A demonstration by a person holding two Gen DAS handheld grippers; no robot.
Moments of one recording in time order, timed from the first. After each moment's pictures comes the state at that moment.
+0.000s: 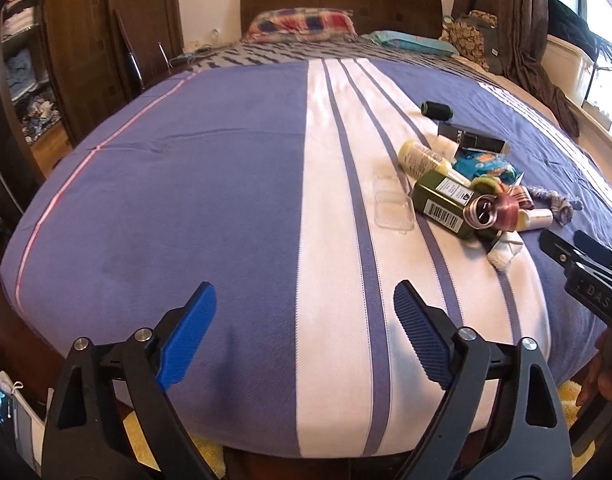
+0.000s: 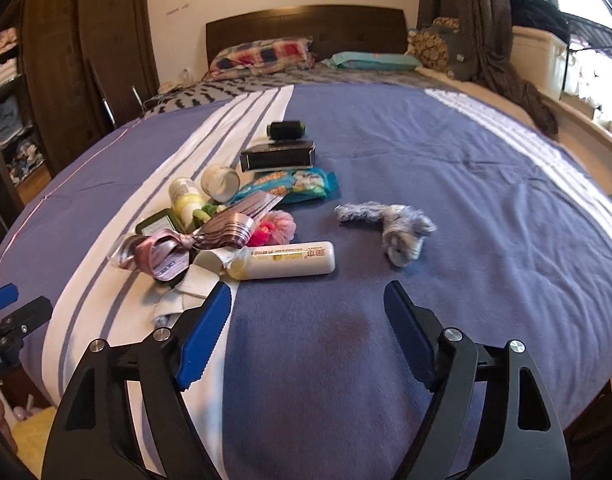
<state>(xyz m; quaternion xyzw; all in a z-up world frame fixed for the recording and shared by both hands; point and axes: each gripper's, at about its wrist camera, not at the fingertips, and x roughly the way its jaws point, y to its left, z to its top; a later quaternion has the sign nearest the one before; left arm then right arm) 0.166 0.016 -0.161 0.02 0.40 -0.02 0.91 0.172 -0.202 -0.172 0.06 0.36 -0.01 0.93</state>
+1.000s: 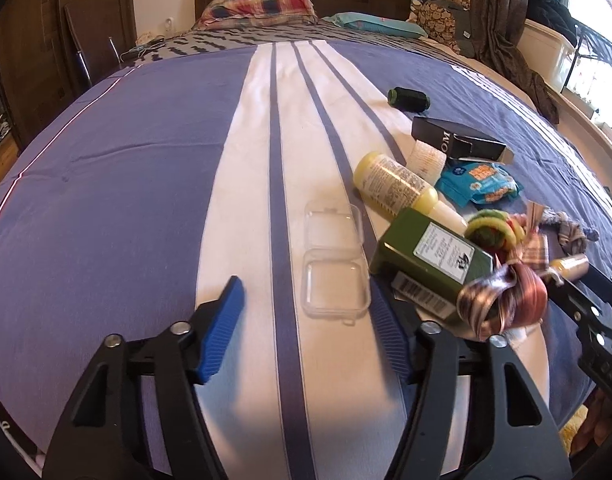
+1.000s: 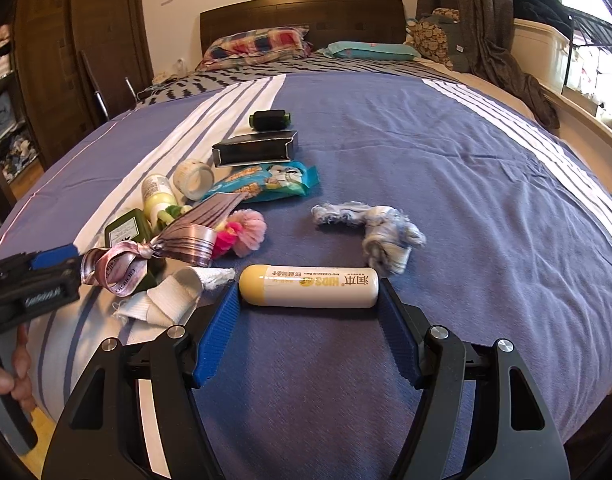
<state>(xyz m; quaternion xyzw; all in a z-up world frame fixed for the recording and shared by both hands) 0.257 -0.032 -0.185 0.02 0.43 -0.08 0.90 0.185 -0.219 -0.175 0.04 0.37 -0.03 0.93</state>
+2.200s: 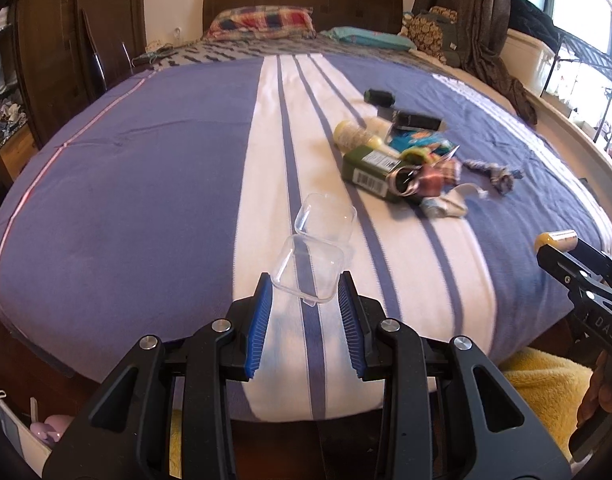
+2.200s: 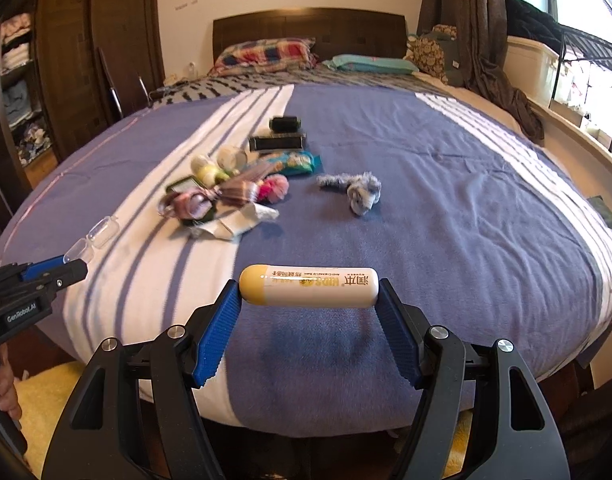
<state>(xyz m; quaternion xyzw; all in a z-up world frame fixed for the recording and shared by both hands) 0.121 -0.003 -0.152 0.01 0.40 -0.09 0.91 0.092 -0.207 -0.145 0.03 0.35 -0.03 0.94</state>
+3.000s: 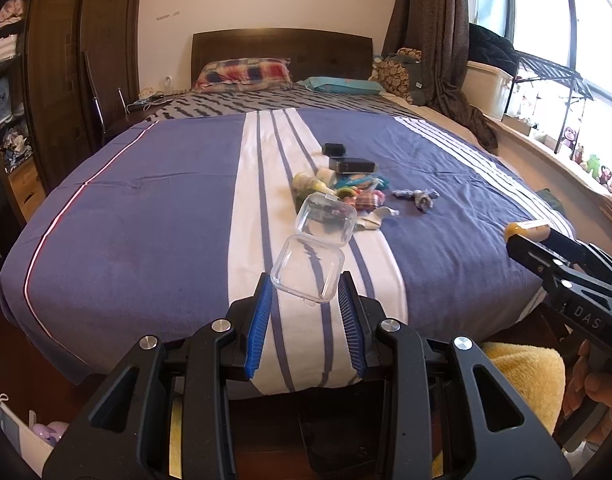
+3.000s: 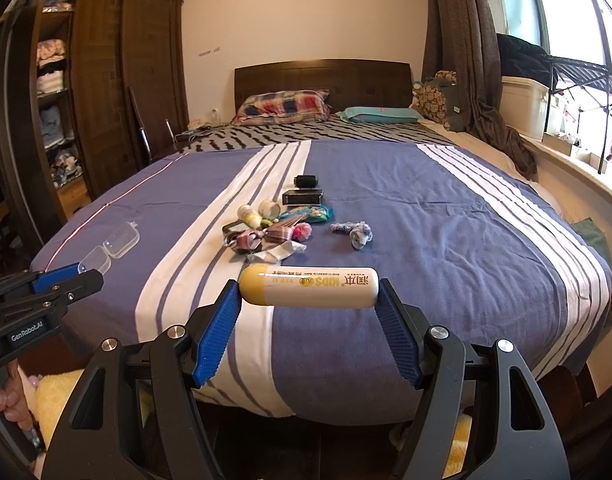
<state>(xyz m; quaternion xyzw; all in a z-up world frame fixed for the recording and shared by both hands) 0.011 -0.010 -0.090 0.02 0.32 -0.13 0.94 -0.003 -0.199 -0.085 0.03 0.27 0.00 0.96</state>
